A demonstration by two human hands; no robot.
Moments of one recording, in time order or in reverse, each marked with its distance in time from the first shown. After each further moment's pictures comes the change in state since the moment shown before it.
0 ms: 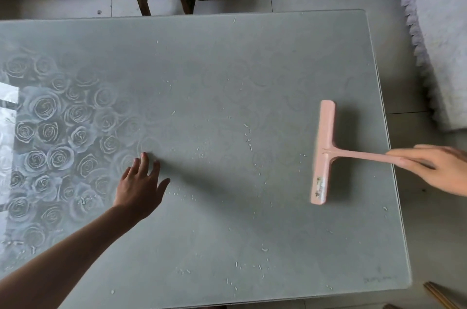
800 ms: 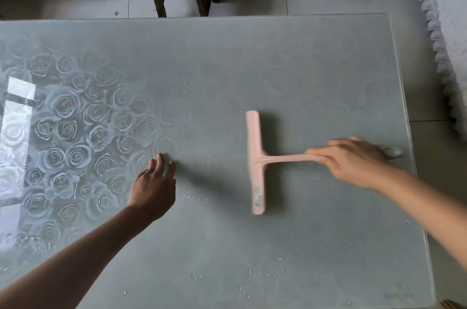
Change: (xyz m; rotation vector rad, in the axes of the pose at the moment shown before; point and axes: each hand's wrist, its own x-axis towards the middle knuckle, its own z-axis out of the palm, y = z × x) left_hand 0.002 -0.004 -0.002 0.023 -0.019 0.040; right_hand 0.067 -0.152 0.042 -0.261 -0.046 -0.268
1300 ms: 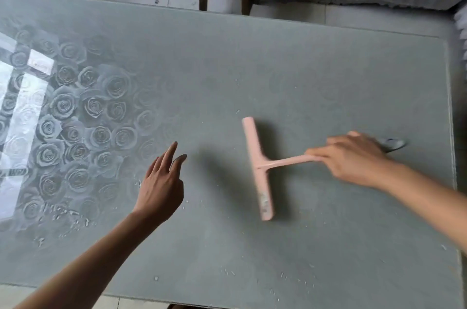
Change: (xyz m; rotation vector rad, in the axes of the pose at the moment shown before) left_hand -0.038 -0.065 0.008 -0.368 0.268 -0.063; right_hand 0.050 -0.104 -0.044 -0.260 -0.082 -0.143
